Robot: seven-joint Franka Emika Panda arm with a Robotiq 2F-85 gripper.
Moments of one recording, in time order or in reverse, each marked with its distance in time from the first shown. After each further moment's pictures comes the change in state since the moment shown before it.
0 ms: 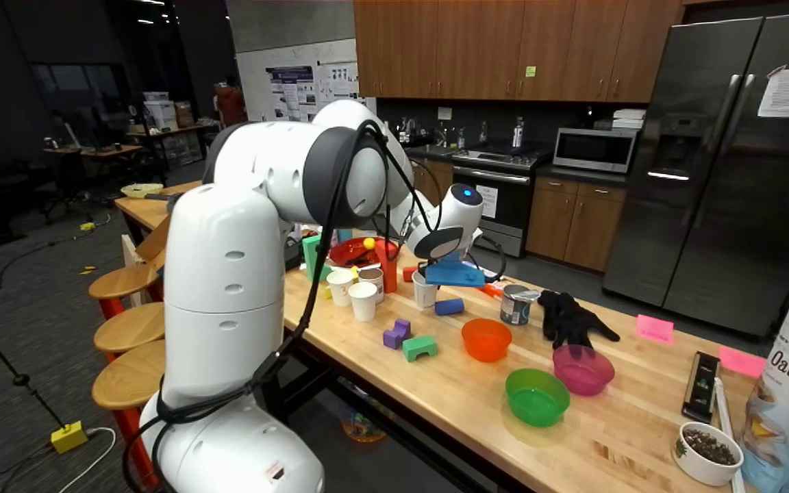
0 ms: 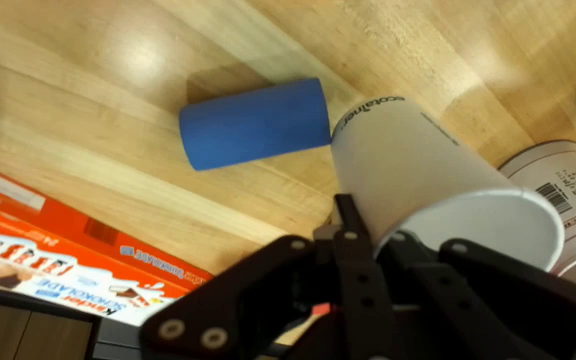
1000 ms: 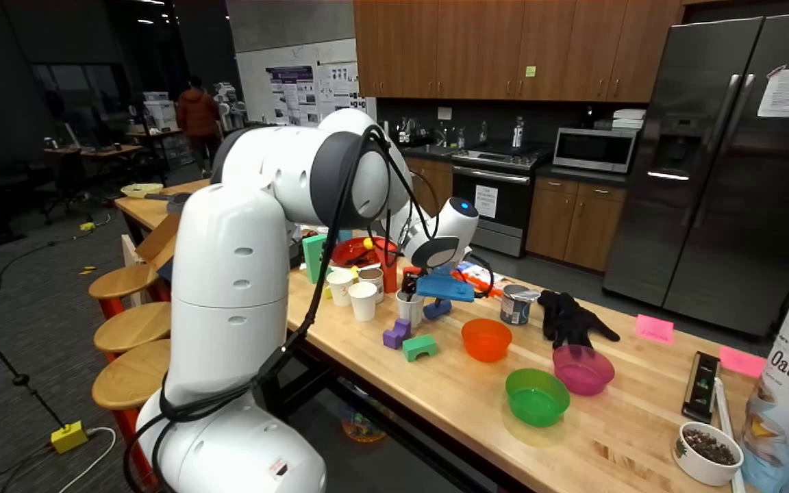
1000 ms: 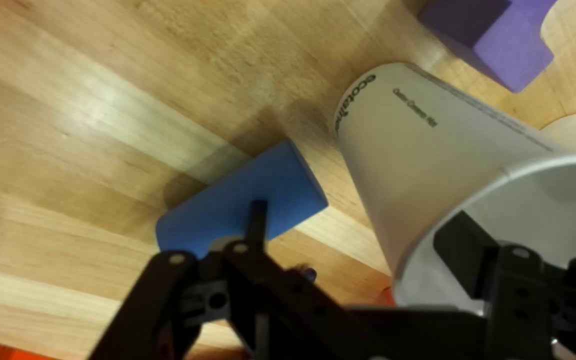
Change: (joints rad) arm 0.042 0.042 -0.028 -0.010 -0.014 -0.118 0.012
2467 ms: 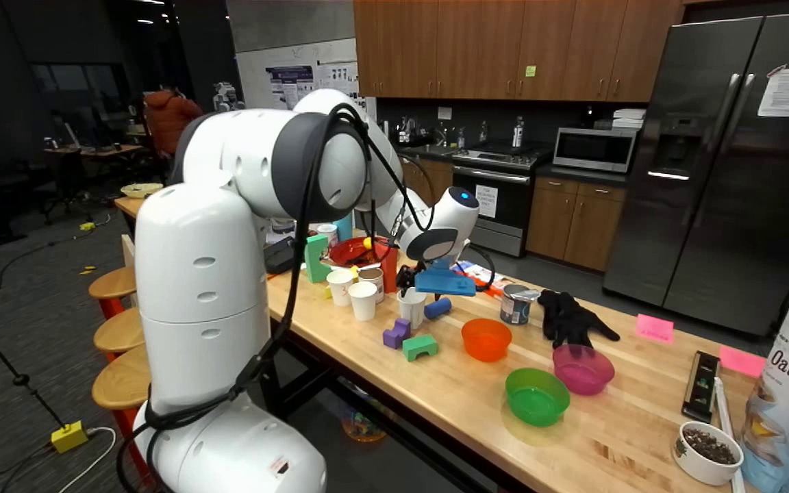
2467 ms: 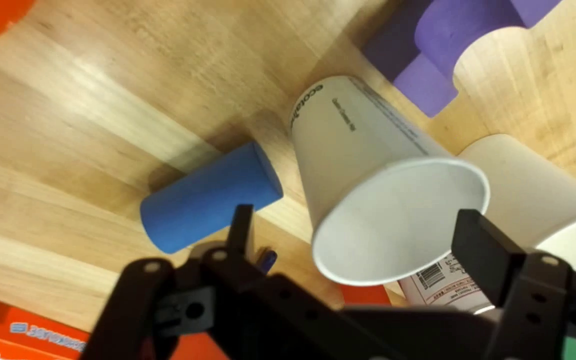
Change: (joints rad) arm 0.025 -0.137 -0.045 -0.101 0.021 -0.042 -0.084
